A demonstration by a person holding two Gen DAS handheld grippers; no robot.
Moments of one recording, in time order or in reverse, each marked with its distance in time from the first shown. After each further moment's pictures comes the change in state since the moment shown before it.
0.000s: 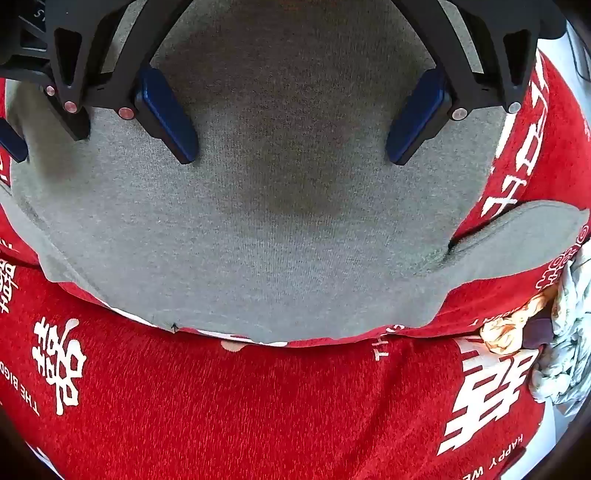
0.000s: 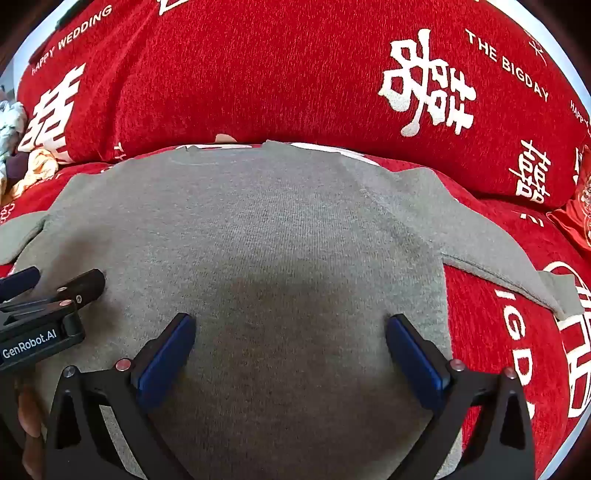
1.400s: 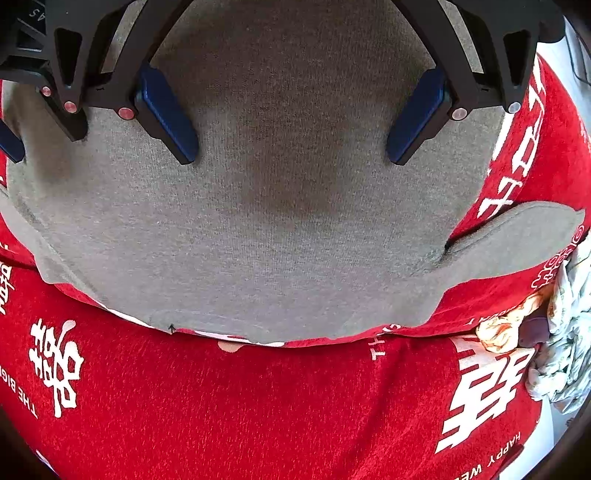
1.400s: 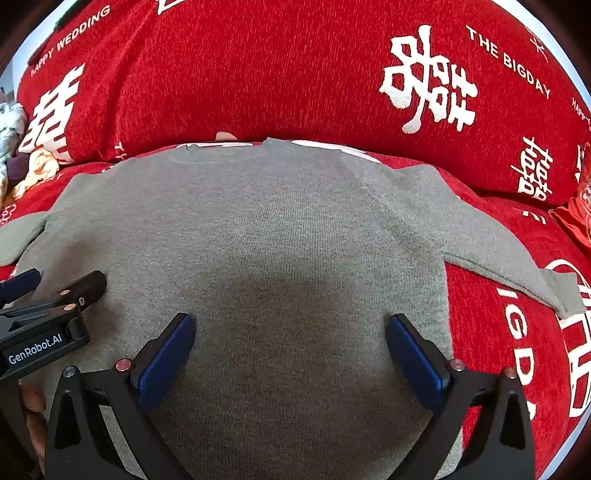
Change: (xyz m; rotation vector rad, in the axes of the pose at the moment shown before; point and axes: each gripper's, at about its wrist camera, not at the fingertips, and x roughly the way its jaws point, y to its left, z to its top) left arm -0.003 -0.001 -0.001 0.010 -0.006 0.033; right arm 0.001 0.002 0.001 0.004 0.019 0.010
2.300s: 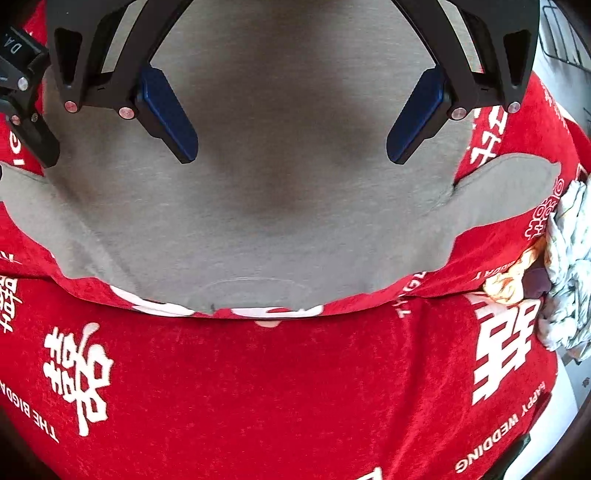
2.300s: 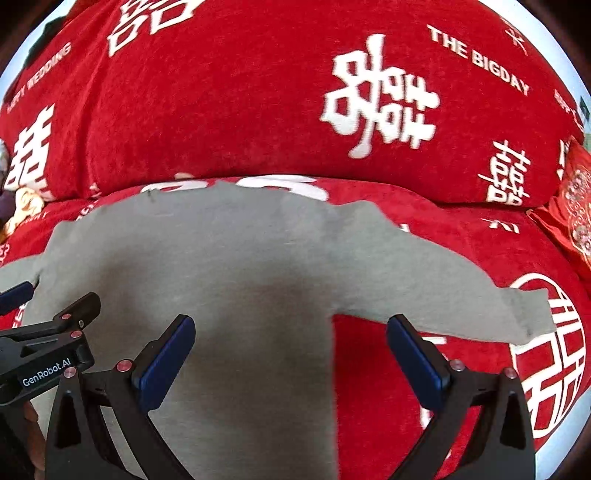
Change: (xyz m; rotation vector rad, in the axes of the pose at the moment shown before) left arm -0.034 -0.072 0.048 0.108 0.034 0.053; right arm -0.034 -0.073 0.054 0.092 0.016 -0.031
